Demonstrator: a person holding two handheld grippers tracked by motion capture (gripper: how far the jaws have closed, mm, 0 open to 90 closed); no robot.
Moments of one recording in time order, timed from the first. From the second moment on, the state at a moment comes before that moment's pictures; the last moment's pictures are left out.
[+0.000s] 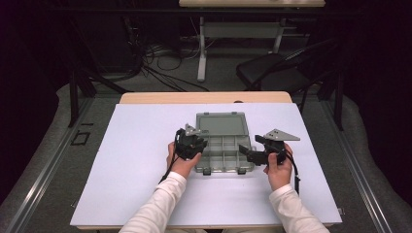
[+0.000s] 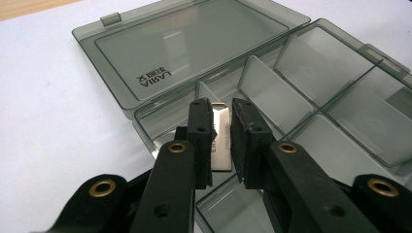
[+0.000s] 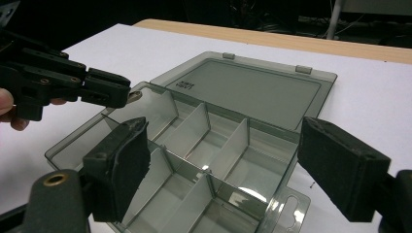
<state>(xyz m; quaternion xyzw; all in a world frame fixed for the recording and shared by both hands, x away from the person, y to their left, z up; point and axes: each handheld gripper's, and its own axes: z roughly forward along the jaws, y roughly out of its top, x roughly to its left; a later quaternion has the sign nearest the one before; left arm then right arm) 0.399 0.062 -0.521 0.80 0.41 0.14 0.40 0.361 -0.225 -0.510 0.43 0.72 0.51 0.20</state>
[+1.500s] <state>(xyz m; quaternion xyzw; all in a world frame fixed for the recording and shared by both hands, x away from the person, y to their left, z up) 0.388 0.080 -0.516 0.82 0.37 0.14 0.41 0.361 -0.224 -0.511 0.43 0.72 0.50 0.19</state>
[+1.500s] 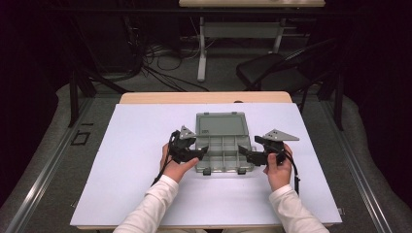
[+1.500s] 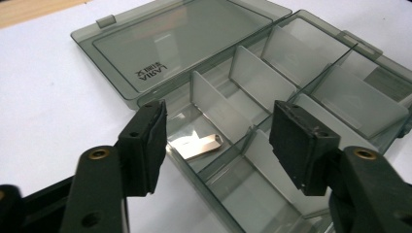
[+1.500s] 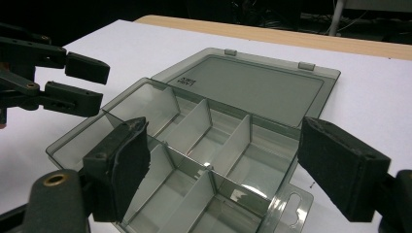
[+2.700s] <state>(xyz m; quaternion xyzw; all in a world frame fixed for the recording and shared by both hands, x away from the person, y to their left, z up) 0.380 0.087 -0.551 0.84 0.38 0.13 0.38 0.358 -0.226 -0.509 0.43 0.72 0.50 0.20</state>
